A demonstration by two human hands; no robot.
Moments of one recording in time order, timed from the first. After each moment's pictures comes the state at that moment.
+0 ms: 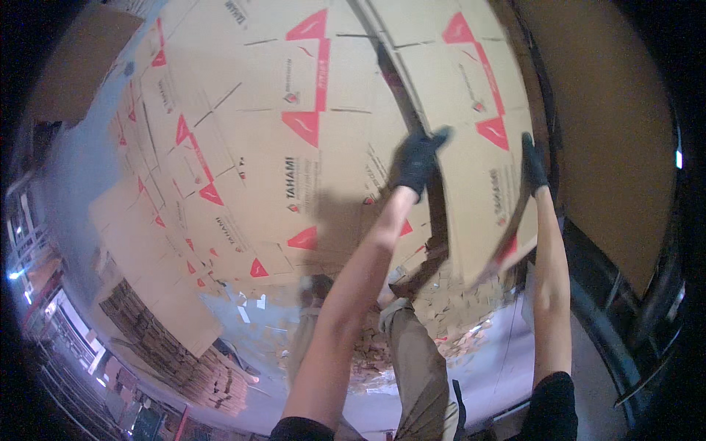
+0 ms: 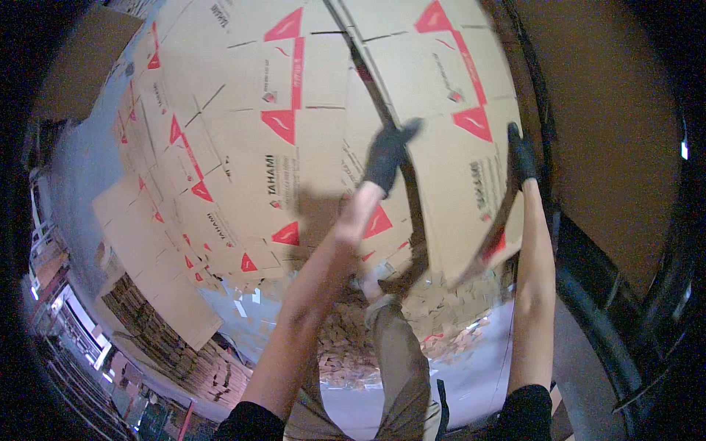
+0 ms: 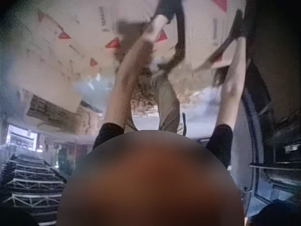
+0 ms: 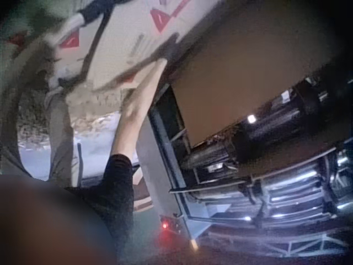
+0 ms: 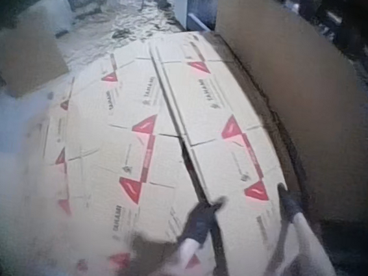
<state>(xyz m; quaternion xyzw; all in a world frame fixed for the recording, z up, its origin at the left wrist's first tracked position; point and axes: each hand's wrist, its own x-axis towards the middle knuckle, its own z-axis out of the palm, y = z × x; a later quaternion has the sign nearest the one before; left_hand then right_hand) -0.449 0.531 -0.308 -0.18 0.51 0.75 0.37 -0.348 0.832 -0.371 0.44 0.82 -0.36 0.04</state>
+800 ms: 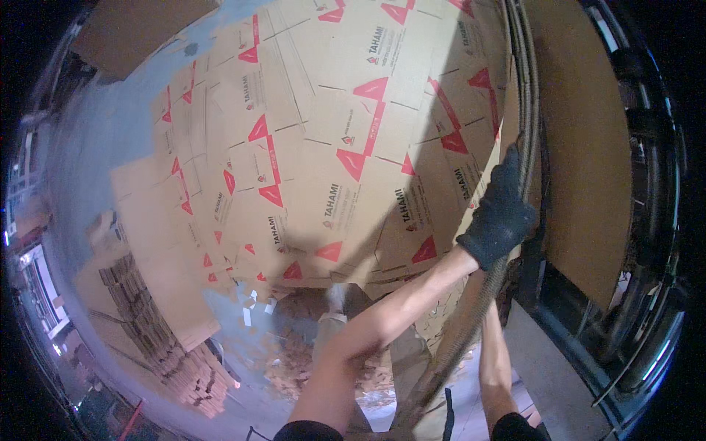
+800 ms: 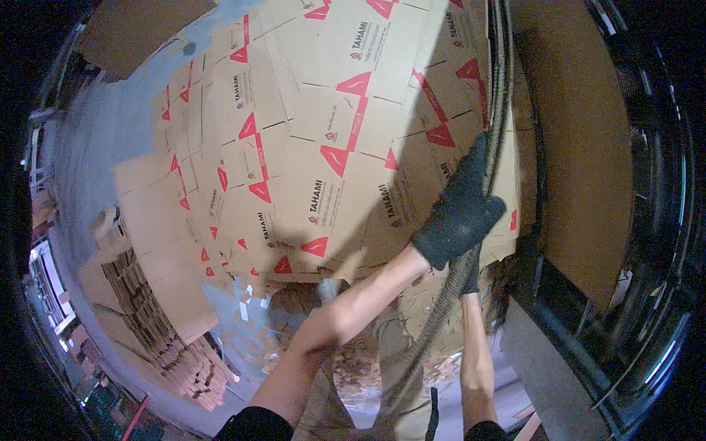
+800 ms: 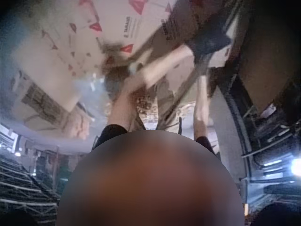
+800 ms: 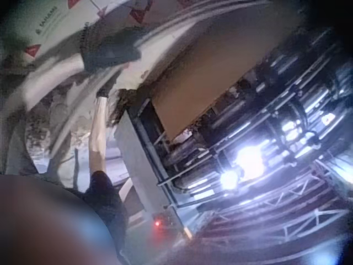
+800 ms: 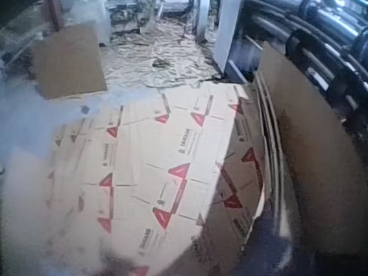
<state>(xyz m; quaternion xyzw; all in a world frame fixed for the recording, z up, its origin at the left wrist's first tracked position) -0.498 0.454 -0.048 0.11 0.65 0.71 0.23 -0.298 0.585 -0.229 0.46 0.41 -0.79 -0.06</state>
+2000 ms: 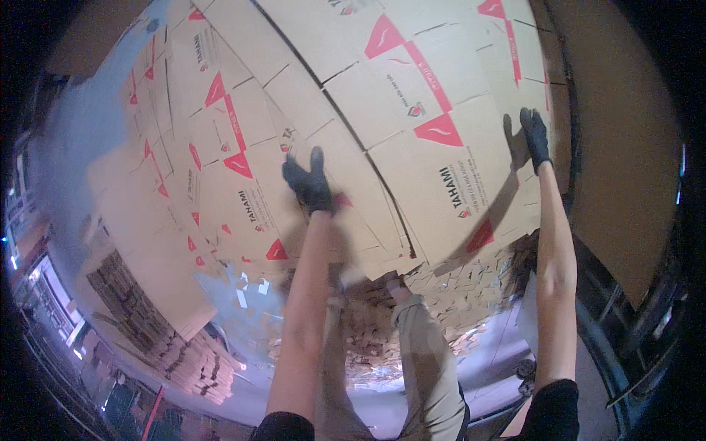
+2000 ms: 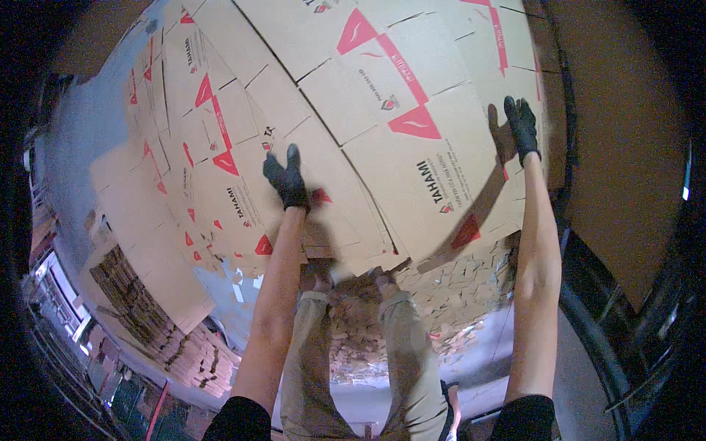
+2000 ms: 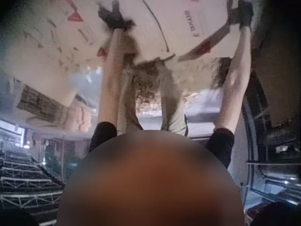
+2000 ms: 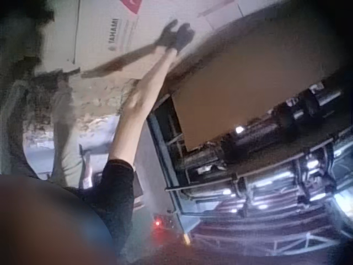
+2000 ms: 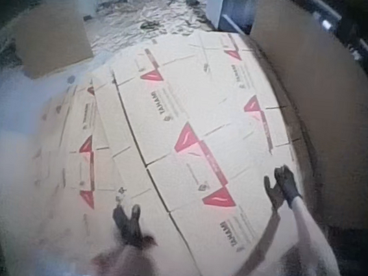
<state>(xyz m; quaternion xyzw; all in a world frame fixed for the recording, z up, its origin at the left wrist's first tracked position) -0.445 0.259 -0.392 -0.28 0.90 0.32 0.00 -0.470 0.707 -0.325 0.25 0.95 -0.20 -0.01</state>
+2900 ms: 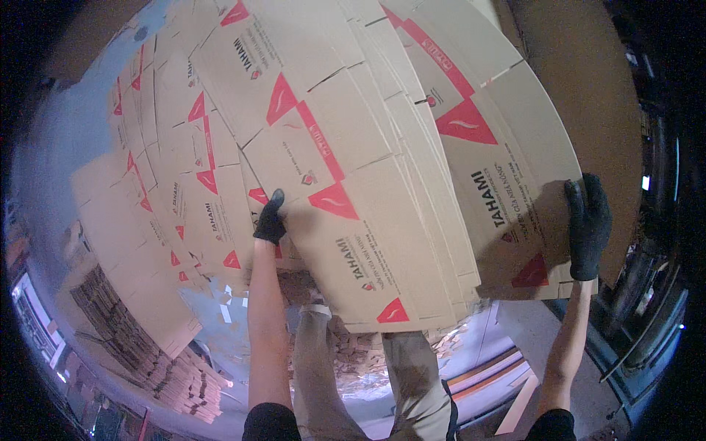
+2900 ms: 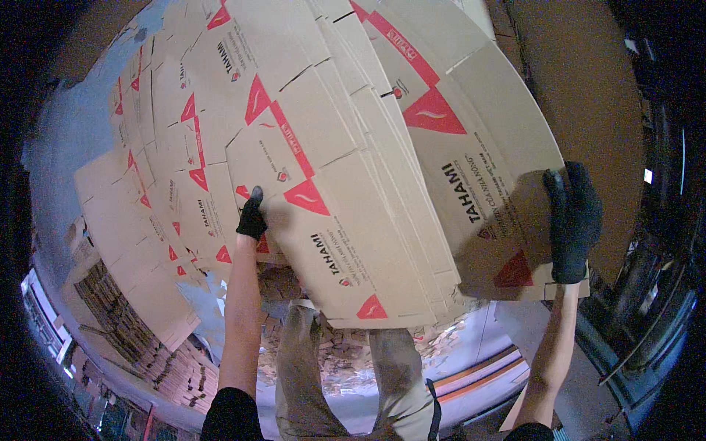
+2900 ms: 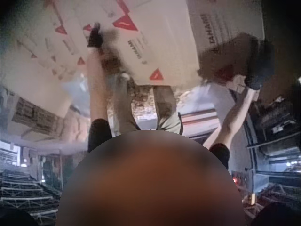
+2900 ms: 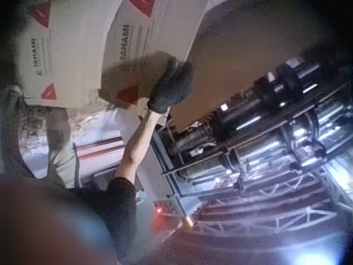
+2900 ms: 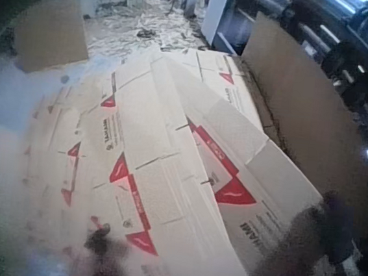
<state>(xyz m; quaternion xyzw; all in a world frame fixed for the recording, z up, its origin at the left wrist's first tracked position) -0.412 0.176 -0.406 -0.33 0.32 0.80 0.39 -0.400 0.674 -0.059 0.24 0.97 0.01 0.02</state>
